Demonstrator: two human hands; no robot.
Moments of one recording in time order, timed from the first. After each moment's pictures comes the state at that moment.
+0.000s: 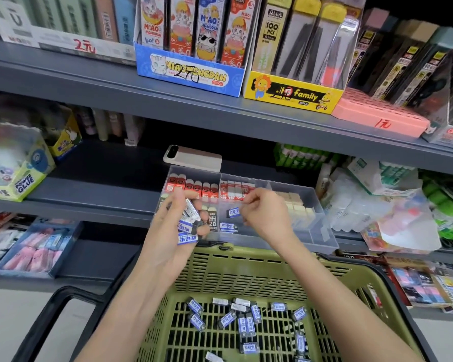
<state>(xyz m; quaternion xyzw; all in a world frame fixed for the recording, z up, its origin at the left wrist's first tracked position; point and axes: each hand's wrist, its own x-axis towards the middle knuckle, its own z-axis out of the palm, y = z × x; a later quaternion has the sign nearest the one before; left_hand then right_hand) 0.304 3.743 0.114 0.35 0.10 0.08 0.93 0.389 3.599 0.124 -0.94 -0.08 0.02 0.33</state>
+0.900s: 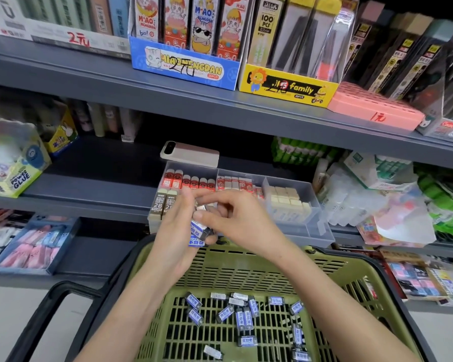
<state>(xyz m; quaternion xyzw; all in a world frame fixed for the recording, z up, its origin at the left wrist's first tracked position) 0.303 3.729 0.107 0.45 0.07 0.06 0.89 0.342 3.617 0.155 -0.86 -0.29 0.09 0.41</state>
